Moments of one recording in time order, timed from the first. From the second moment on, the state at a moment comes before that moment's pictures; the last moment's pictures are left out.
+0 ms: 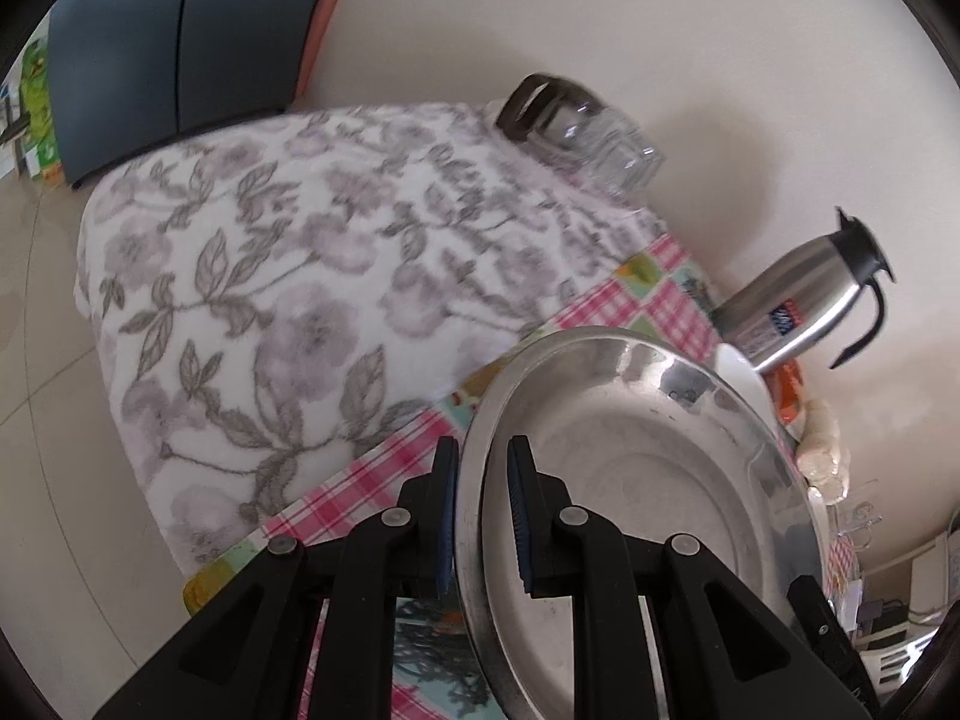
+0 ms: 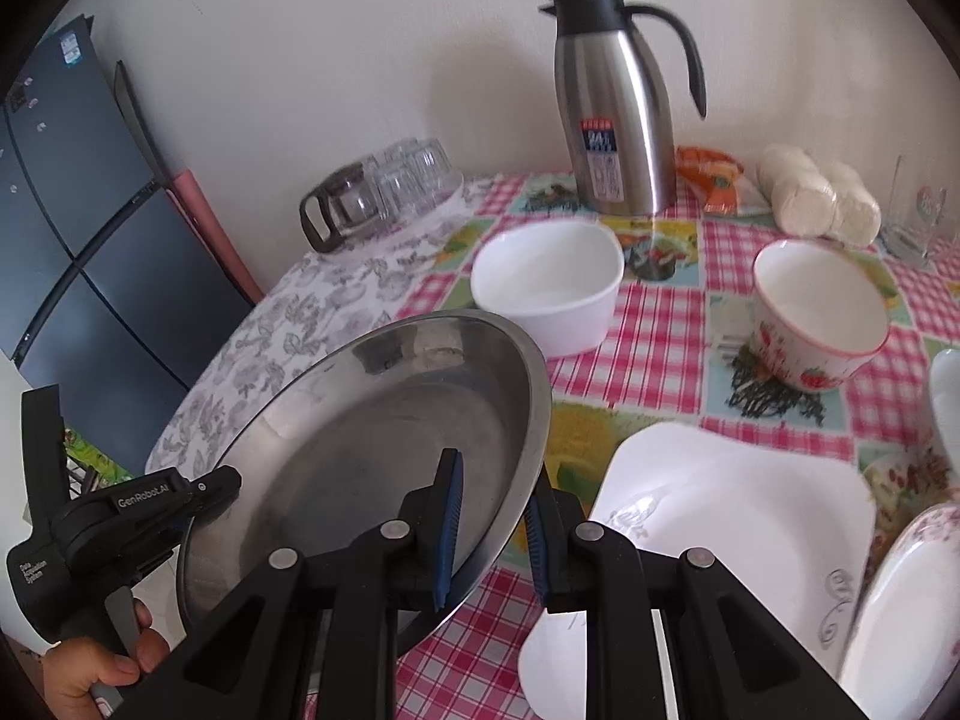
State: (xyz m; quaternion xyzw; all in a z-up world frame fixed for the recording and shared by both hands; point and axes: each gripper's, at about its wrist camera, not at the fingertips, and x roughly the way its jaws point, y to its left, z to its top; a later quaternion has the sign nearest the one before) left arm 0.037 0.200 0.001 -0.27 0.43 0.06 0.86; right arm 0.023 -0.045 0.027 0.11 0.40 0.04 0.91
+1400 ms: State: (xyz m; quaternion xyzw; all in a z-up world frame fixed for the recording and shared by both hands) left arm -0.016 0.013 0.070 -0.23 0.37 -0.13 0.89; right arm -0.110 -0.226 0.117 0.14 0.27 -0.07 0.95
